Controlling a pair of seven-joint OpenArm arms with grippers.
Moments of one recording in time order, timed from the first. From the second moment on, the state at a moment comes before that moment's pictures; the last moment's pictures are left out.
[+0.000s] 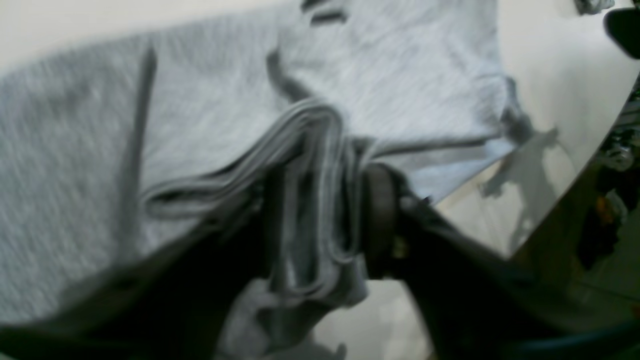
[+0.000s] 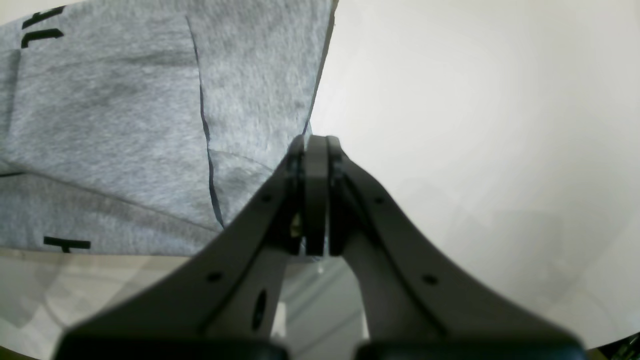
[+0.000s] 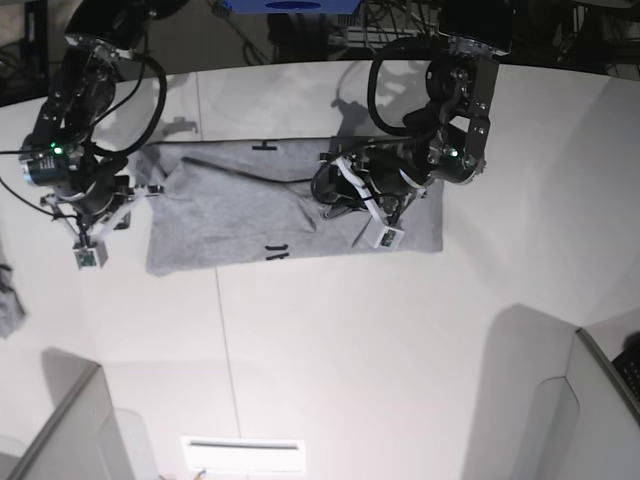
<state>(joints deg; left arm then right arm) 6.0 -7.1 10.0 98.1 -34.9 -9.5 57.9 -4.1 7.8 20.5 111.1 13.9 19.3 -74.1</state>
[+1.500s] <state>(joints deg) 26.9 -10.3 -53.1 109.5 -34.9 -29.8 57.9 3.6 14.8 31.4 78.0 50.4 19.3 -74.6</state>
